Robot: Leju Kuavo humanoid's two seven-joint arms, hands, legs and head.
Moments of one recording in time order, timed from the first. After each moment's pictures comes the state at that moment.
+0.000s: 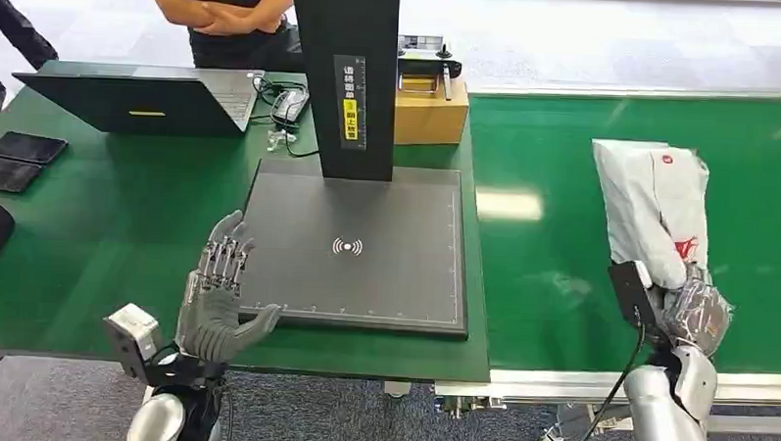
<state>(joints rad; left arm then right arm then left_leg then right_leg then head) 0.04 -0.20 -0.10 -1.44 -0.16 -0.10 -0.46 -0.30 -0.16 -0.32 -1.07 1.03 -0.55 -0.09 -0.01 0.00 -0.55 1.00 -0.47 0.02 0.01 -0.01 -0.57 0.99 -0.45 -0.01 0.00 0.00</state>
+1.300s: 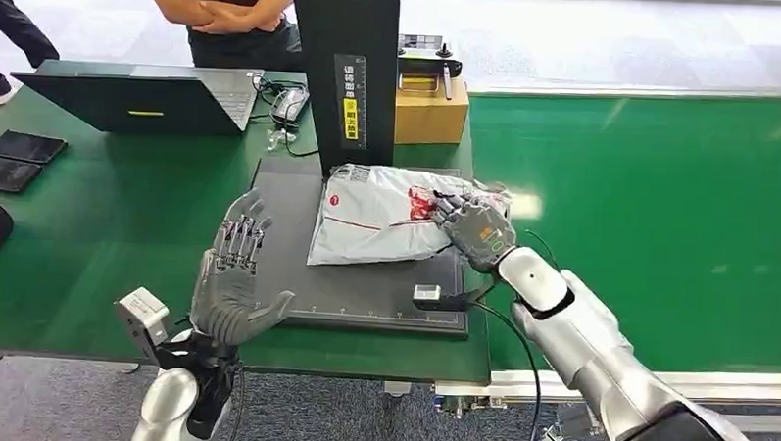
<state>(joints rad) -0.06 -0.19 -0.15 -1.38 -0.15 -0.13 -0.52 -0.77 -0.17 0.68 -0.80 1.43 -0.42 -0.26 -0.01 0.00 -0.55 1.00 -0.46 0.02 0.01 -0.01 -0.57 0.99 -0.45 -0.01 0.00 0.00</state>
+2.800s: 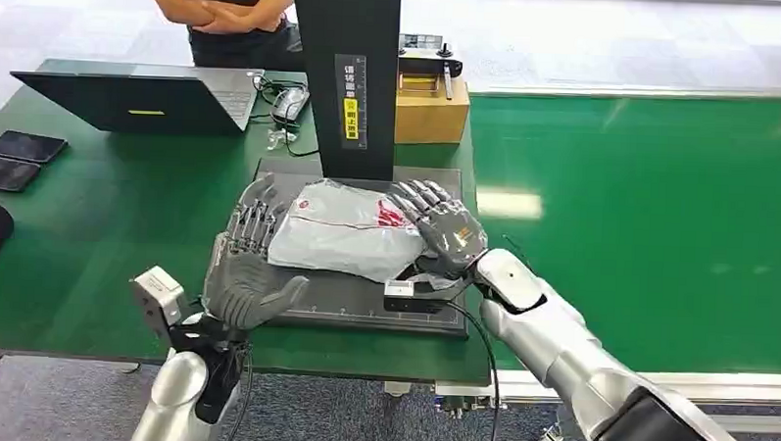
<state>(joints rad) -0.14 -0.17 -0.21 -1.34 -0.11 -0.09 -0.49 -0.78 -0.07 0.81 -0.73 0.86 -0.48 -0.38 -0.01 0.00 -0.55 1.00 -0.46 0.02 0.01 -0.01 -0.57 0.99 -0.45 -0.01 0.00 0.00</state>
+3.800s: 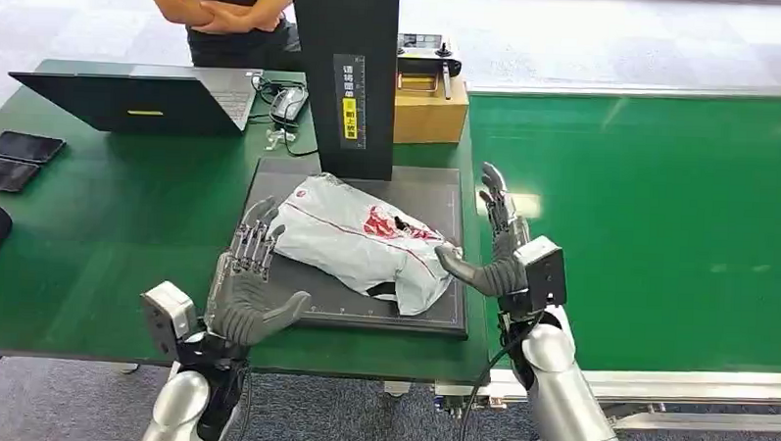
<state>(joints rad) -0.06 -0.18 -0.19 -1.36 -0.15 -0.07 -0.46 -0.34 0.00 0.23 -1.36 0.08 -0.01 -0.50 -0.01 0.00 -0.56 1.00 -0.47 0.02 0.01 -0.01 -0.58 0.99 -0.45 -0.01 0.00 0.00</state>
